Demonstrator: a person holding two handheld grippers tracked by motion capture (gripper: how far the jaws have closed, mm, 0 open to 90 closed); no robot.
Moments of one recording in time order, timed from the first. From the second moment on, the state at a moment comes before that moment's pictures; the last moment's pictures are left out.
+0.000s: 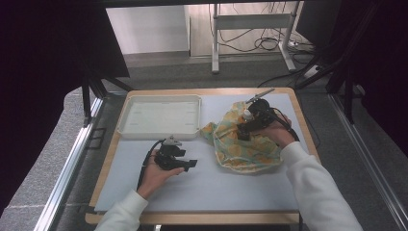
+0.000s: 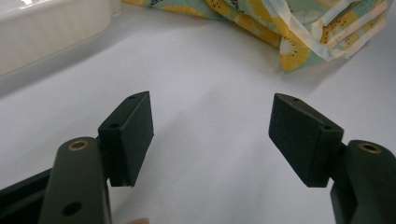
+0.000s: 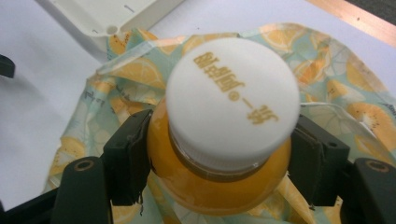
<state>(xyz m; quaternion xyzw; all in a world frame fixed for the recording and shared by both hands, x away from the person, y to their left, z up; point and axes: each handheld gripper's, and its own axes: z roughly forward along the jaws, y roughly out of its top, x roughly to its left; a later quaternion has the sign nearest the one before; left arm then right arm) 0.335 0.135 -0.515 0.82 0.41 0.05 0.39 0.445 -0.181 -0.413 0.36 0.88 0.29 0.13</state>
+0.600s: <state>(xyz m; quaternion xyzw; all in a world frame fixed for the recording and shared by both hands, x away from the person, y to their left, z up) 0.334 0.132 -0.516 0.83 0.40 0.06 0.39 0.435 -0.194 -0.386 0.36 0.86 0.33 0.14</state>
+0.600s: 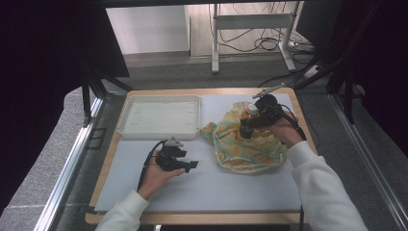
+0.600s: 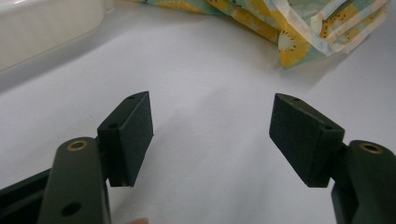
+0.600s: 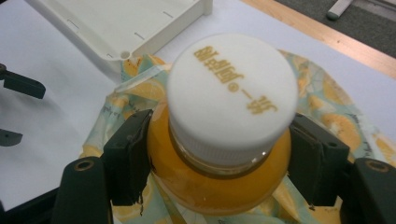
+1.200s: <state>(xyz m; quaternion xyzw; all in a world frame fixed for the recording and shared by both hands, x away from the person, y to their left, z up) 0.334 0.133 -0.516 0.82 0.40 0.06 0.39 0.424 -0.192 -0.352 0.34 0.86 0.35 0.15</state>
